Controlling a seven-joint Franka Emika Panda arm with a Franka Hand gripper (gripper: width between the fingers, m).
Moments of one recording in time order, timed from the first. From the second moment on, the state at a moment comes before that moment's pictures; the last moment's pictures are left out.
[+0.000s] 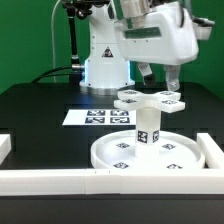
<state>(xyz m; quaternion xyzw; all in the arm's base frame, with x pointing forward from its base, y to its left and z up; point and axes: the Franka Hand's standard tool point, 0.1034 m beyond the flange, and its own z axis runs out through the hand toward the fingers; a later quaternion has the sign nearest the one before) 0.560 0.059 0.127 -0.87 0.47 0.04 0.10</state>
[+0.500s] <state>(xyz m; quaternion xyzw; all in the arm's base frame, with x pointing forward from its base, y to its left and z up) 0.558 0.060 0.127 -0.95 0.28 0.03 0.10</state>
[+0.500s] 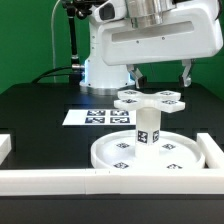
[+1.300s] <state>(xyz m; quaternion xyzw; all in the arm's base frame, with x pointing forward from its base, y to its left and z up) 0.559 0.065 0.132 -0.98 -0.18 0.01 0.06</state>
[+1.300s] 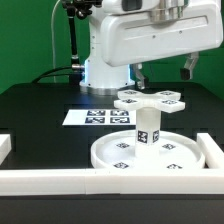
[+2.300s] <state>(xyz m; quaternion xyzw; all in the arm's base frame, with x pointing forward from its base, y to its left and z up) 0.561 0.048 0.122 -0.79 -0.62 -0.02 0.01</state>
